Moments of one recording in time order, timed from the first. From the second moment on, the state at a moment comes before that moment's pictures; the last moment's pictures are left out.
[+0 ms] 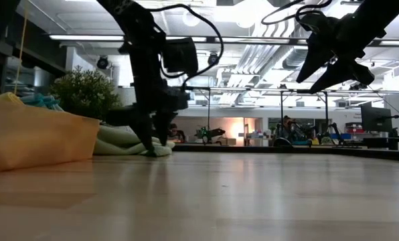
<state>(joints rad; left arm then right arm) 0.31 1.87 1.17 -0.67 -0.25 0.78 0.11 0.94 0.65 -0.59 0.45 1.13</state>
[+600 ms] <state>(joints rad) 0.28 1.88 1.25 -0.58 -0.29 0.78 0.11 0.94 0.65 -0.60 0.45 1.15</state>
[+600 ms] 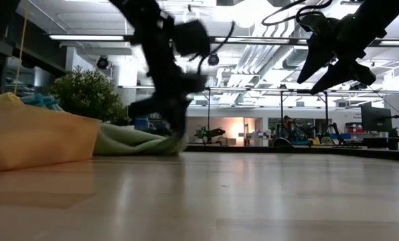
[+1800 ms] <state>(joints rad) 0.12 2.11 2.11 -1.19 0.01 0.25 0.11 0.74 0.65 -0.52 0.41 0.85</state>
